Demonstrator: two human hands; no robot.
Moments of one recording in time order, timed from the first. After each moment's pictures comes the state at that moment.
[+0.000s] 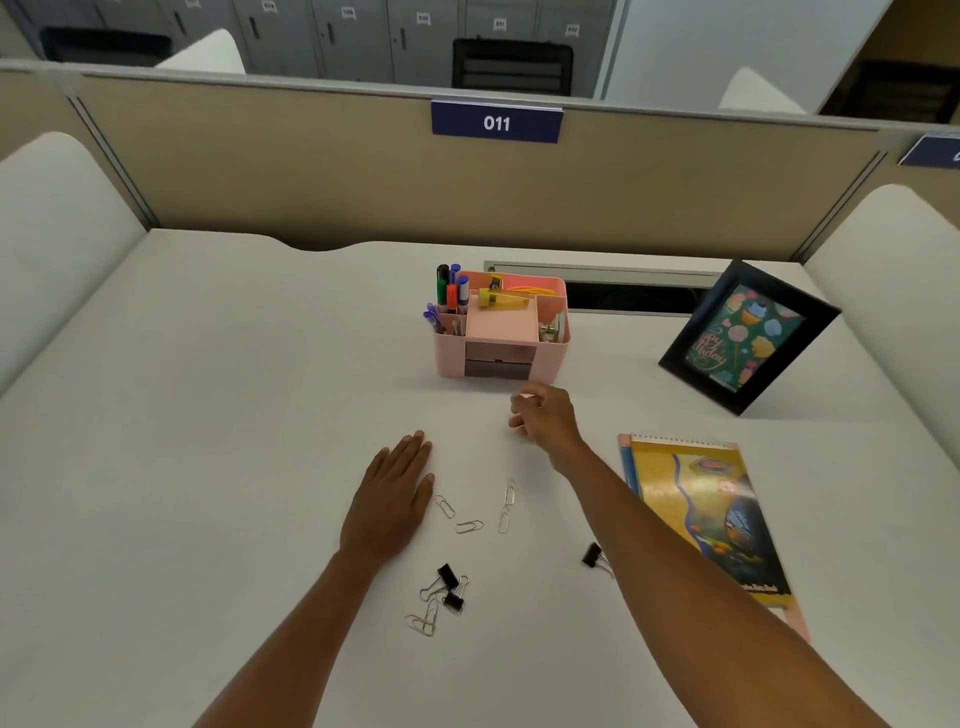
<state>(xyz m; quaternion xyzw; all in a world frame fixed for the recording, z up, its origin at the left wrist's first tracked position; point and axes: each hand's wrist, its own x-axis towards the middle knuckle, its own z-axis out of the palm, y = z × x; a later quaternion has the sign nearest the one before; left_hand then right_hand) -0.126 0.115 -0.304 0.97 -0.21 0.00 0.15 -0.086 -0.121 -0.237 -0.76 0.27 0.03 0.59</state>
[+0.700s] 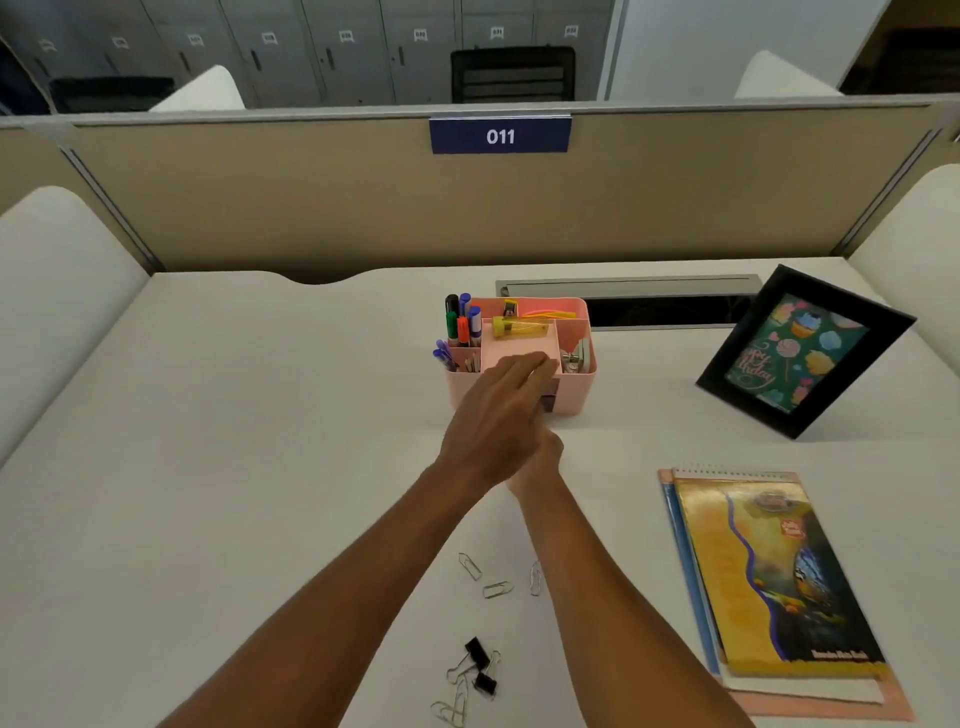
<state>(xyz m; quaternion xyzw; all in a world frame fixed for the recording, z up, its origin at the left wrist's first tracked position) -0.051 0.000 -0.165 0.89 -0.37 0.12 0.24 -0.041 -0.066 -0.264 -0.53 0.35 -0.04 0.77</state>
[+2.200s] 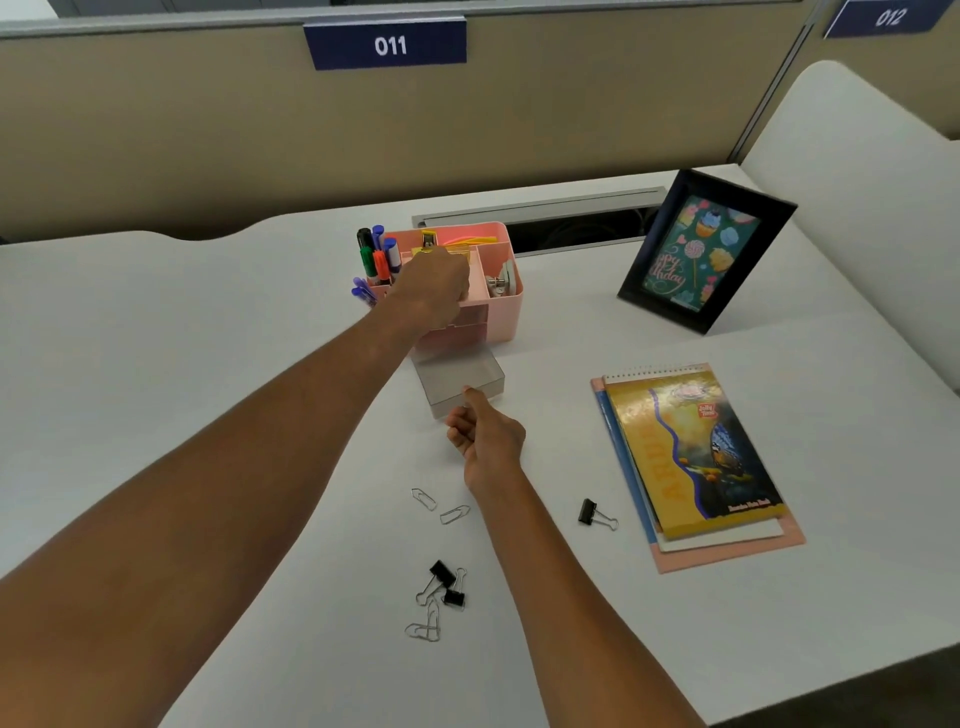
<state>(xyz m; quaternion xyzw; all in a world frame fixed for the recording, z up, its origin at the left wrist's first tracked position) 0.039 -0.040 -0.166 0.94 -0.33 -0.06 0.09 -0.119 -0.048 -0.242 -0.31 0.47 -0.09 0.82</state>
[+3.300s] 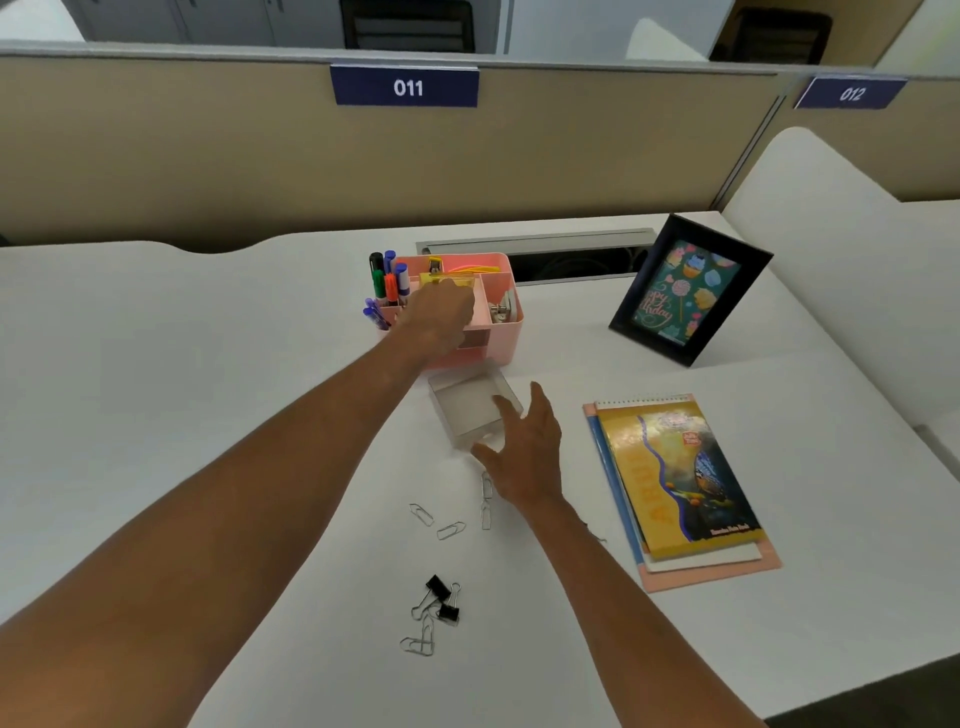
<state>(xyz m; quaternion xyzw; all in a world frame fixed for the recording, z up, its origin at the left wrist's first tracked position) 0.032 -0.032 -0.166 0.93 -0.35 -0.04 0.07 -0.145 -0.097 -0.268 -0.95 0.21 -0.07 0.23</state>
